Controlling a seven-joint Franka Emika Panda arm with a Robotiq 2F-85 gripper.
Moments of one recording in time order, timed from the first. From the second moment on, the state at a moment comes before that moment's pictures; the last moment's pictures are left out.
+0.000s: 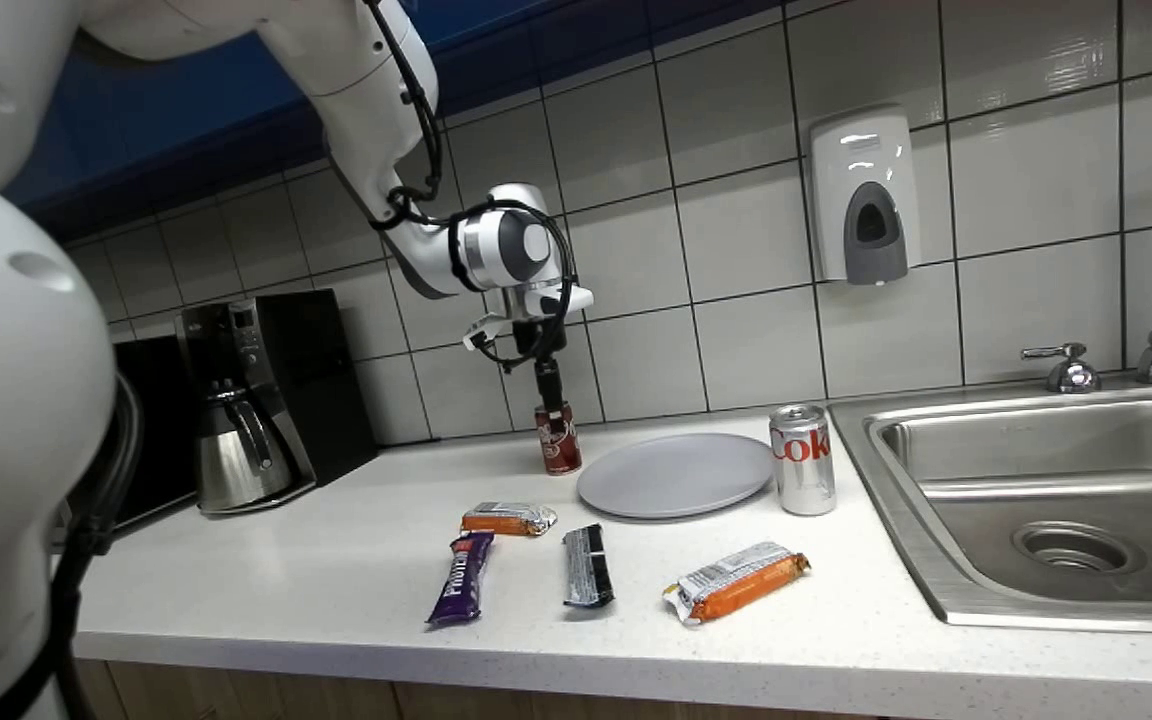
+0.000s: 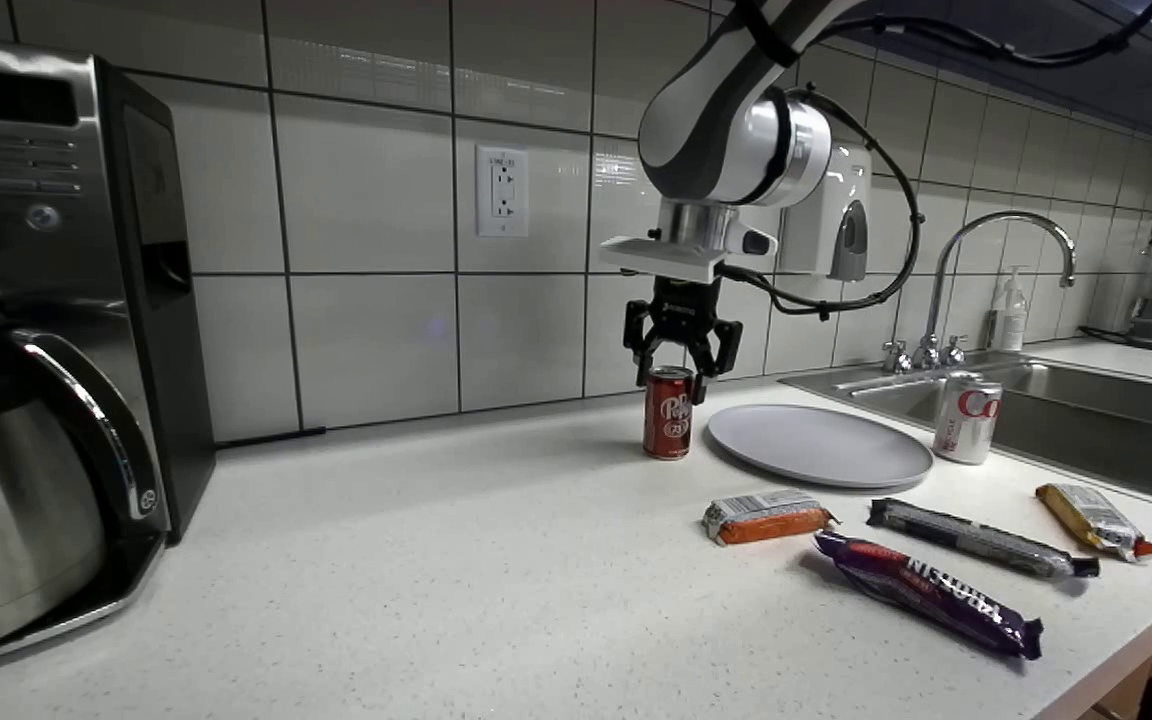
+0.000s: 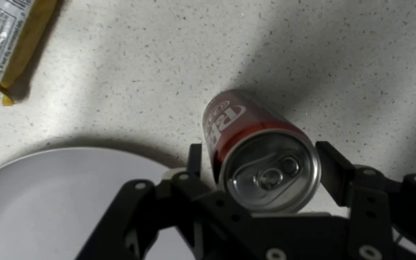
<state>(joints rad) 0.12 0.53 -0.06 -1.73 0.10 2.35 1.09</state>
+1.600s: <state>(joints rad) 0.12 0.53 -0.07 -1.71 0.08 2.30 1.08</state>
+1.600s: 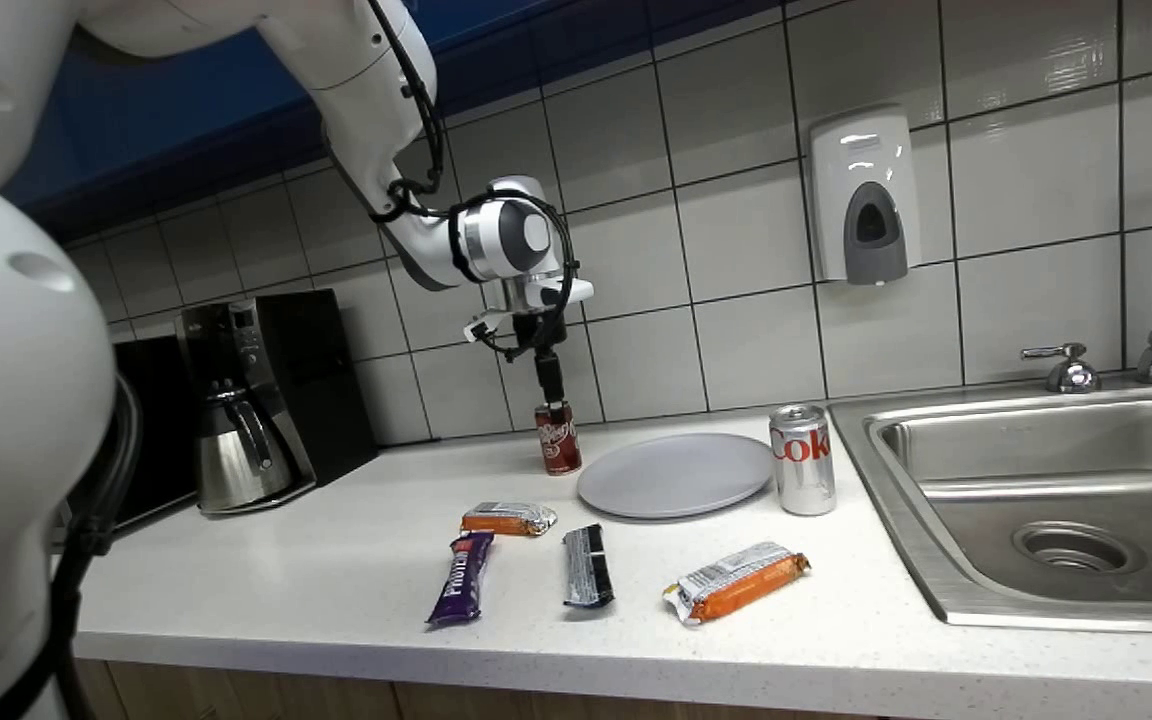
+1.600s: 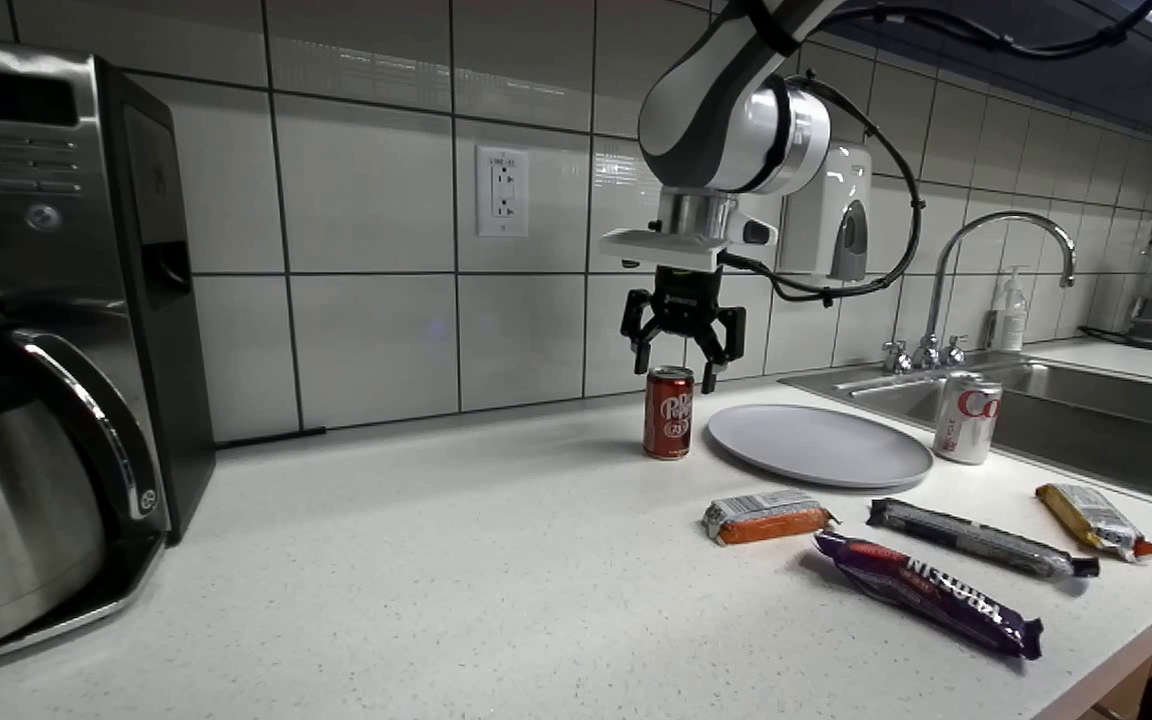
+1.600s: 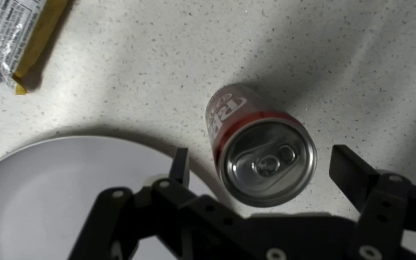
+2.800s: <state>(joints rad) 0.14 0.47 -0.04 -1.72 0.08 2.37 1.08</state>
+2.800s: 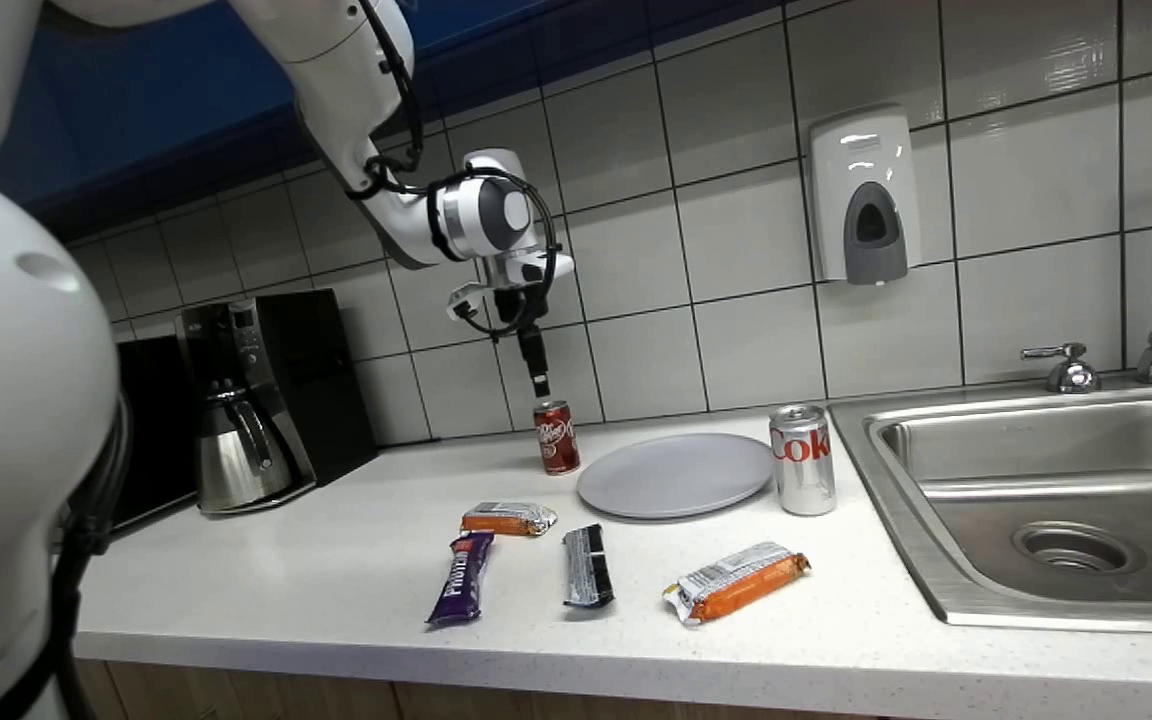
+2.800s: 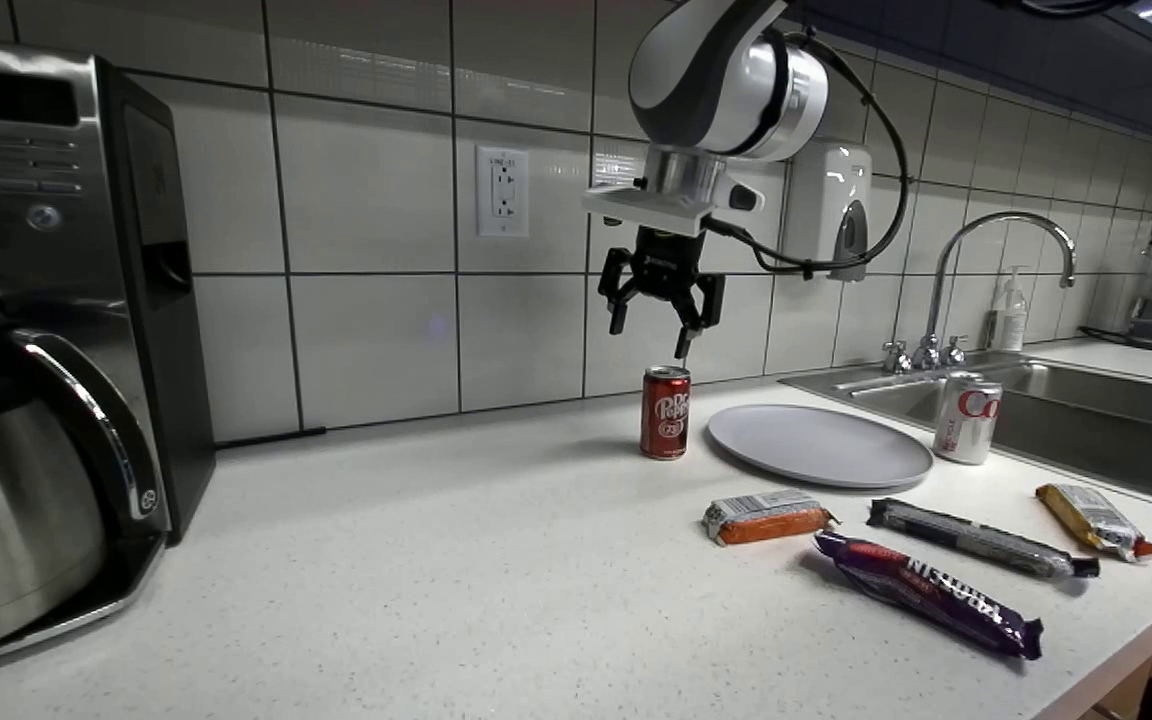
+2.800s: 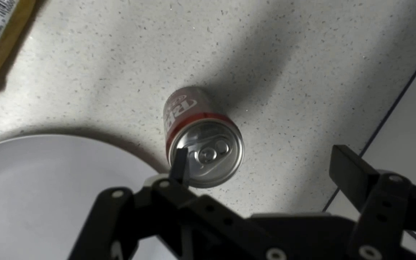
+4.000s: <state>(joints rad) 0.19 0.24 -0.03 -1.99 0.03 2.29 1.31</state>
